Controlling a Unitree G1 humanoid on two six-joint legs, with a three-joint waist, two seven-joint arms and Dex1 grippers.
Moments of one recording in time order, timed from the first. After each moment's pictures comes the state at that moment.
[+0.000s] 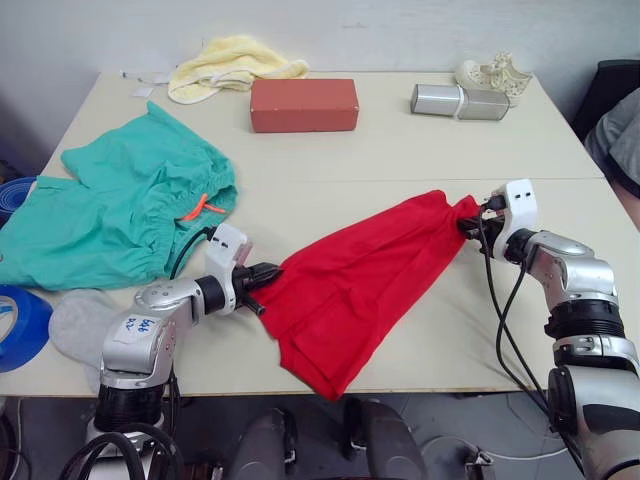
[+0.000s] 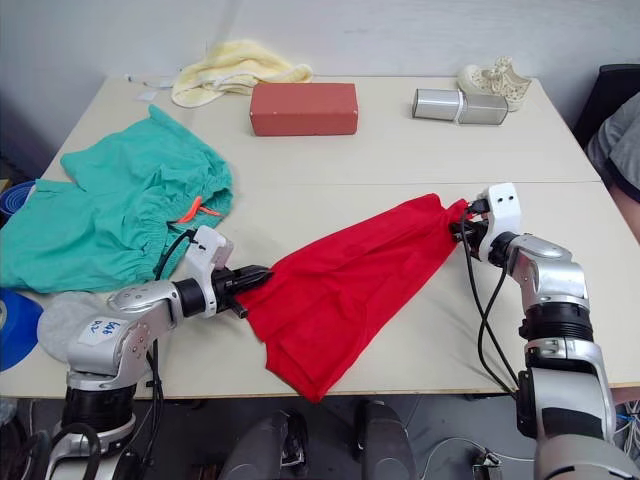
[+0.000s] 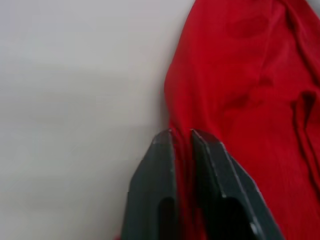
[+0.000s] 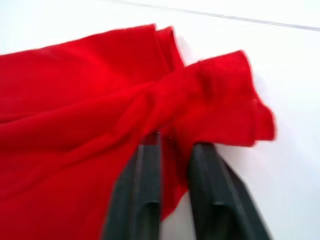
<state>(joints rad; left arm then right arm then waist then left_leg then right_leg) -0.30 0.44 0.10 -0.34 -0.31 0.99 -0.64 -0.70 -0.64 -0.13 0.60 0.27 0.51 0.68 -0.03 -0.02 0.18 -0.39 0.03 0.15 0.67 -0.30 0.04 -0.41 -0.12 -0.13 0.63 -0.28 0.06</state>
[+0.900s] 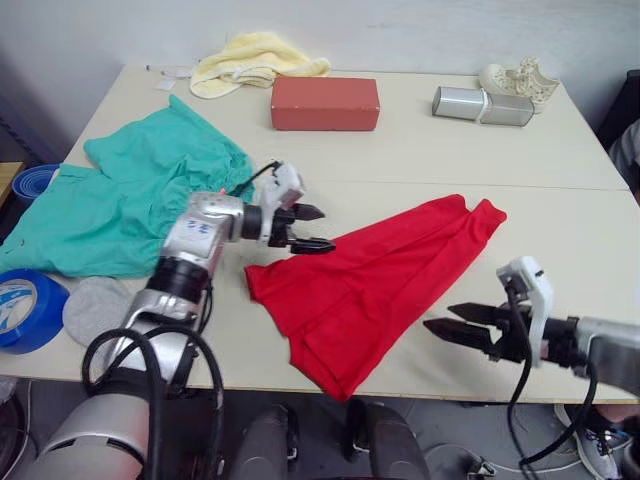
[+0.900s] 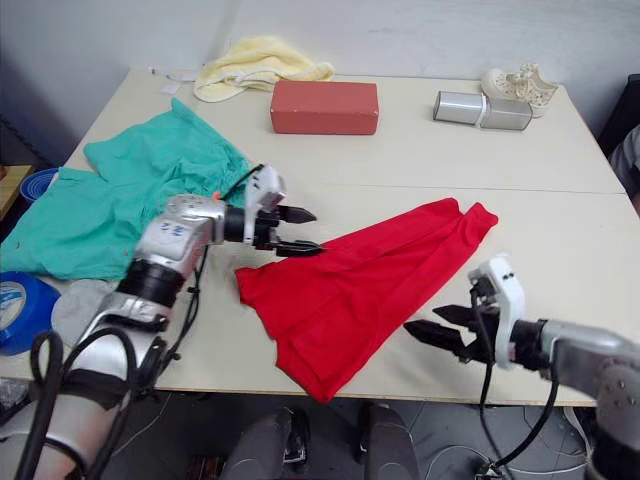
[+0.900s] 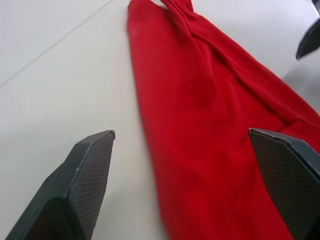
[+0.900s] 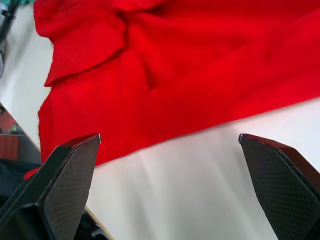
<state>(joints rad) -1.00 0.34 -0.21 0.70 -0.18 0.34 -1.10 -0.09 -0.56 -0.55 -0.67 0.88 1.58 0.60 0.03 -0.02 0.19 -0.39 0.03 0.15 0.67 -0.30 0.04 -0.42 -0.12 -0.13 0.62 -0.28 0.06</state>
